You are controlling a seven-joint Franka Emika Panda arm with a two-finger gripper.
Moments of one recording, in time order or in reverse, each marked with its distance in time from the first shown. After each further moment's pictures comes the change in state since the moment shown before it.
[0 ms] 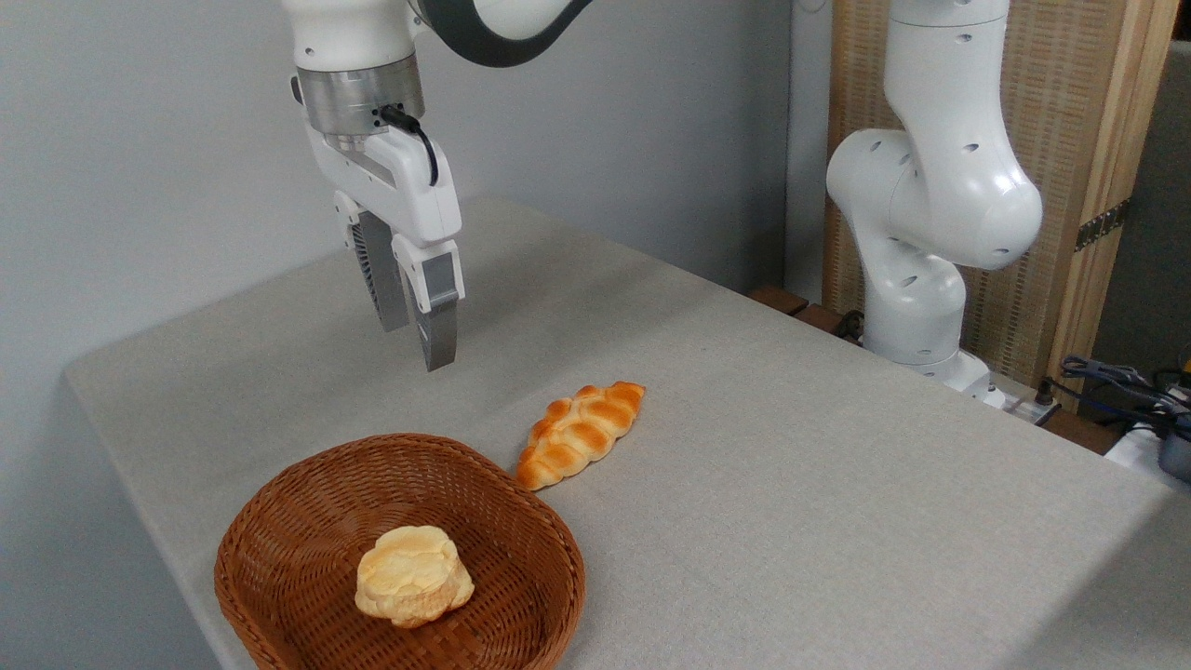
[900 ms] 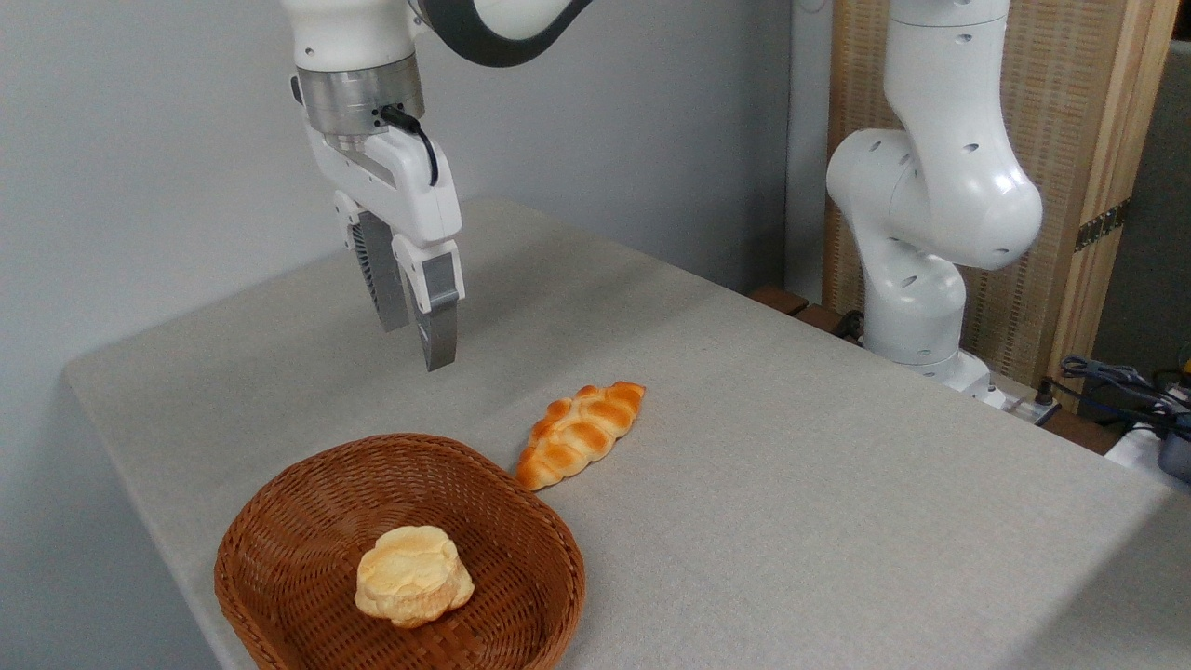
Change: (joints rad) arm 0.000 0.000 0.000 0.000 0.000 0.000 0.000
